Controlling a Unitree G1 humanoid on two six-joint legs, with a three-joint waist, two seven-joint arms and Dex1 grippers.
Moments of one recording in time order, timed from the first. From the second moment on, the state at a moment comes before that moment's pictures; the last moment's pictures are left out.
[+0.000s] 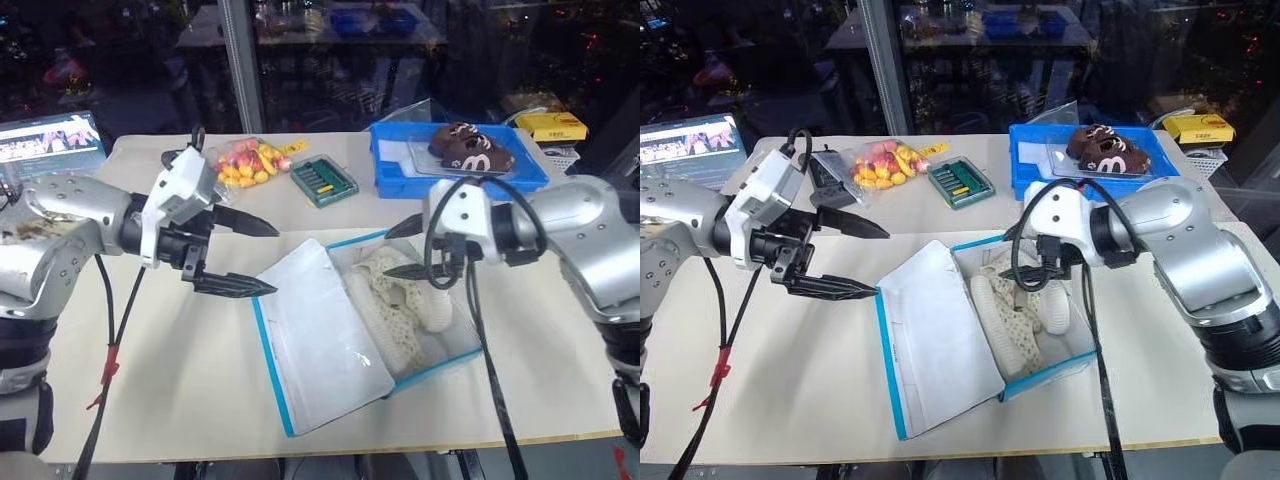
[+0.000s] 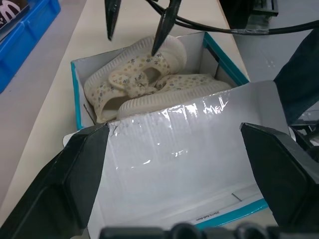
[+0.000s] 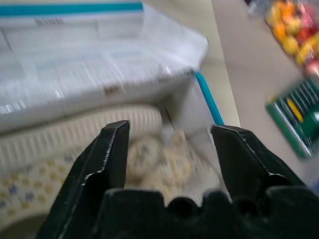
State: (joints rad) left arm -0.76 1.03 -0.02 -0.25 -0.68 0.74 -1.35; right arm -0.86 -0.93 0.24 -0.31 0.30 0.61 1.21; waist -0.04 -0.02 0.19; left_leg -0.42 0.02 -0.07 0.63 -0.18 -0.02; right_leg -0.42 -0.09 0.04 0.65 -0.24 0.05
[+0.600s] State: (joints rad) left arm -0.70 1.04 0.03 -0.34 -0.69 0.76 -1.26; right arm -0.77 -0.85 0.35 -0.07 0.17 0.46 1.28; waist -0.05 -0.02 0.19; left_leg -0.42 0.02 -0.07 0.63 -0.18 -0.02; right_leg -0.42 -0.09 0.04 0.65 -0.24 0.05
